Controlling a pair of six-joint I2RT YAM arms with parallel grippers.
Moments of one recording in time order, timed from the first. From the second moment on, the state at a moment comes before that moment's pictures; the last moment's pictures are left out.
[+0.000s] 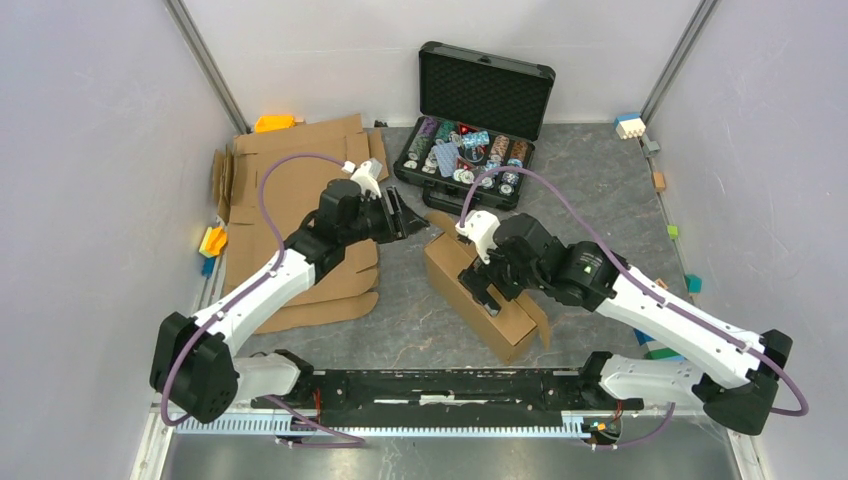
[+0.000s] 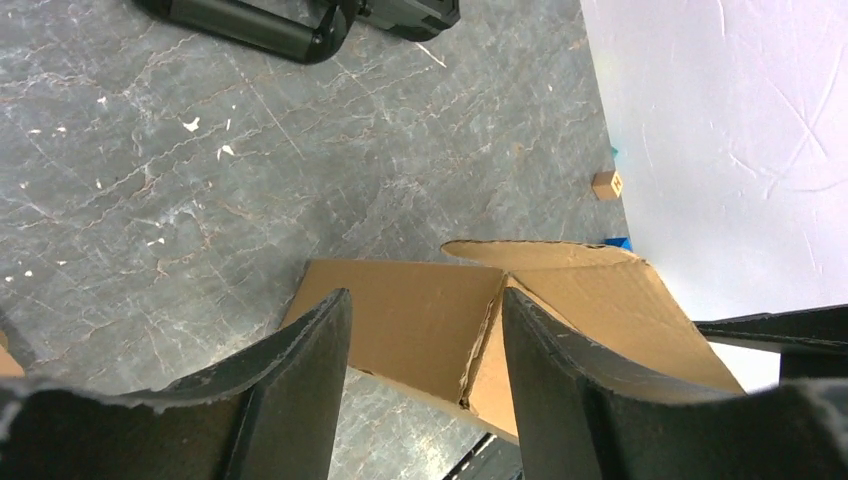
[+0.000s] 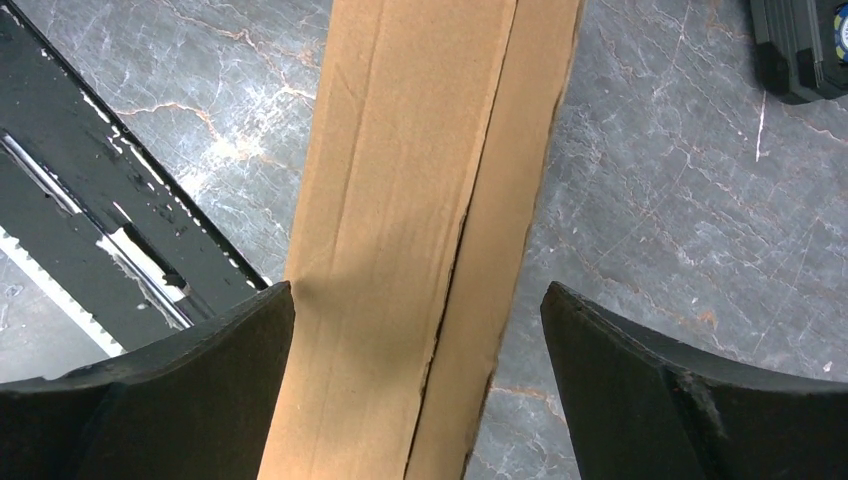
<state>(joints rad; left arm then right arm) -0.52 1.24 0.87 -0.08 0.30 -0.70 0.96 1.11 1.14 -0.86 0.08 0.00</state>
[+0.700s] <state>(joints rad) -0.36 1.29 0.98 0.08 0.53 -0.44 1.05 1.12 1.25 -1.00 0.10 0.10</state>
